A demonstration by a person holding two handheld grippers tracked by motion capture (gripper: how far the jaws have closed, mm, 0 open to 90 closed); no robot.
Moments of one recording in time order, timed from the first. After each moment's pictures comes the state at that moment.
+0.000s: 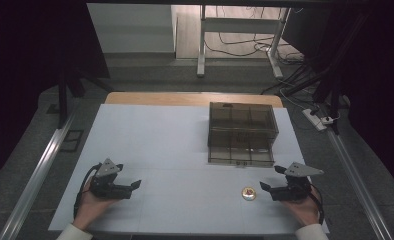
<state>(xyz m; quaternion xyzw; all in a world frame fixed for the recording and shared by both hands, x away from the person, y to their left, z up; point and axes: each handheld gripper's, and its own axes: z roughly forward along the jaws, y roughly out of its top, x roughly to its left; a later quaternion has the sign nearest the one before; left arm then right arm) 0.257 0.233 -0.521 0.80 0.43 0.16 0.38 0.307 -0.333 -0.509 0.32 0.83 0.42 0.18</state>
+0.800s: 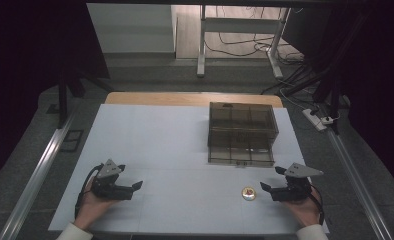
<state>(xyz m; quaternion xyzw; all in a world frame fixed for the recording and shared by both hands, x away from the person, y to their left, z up) 0.258 0.231 -0.524 0.80 0.42 0.16 0.39 0.305 -0.333 -0.510 0.33 0.83 0.41 0.19</state>
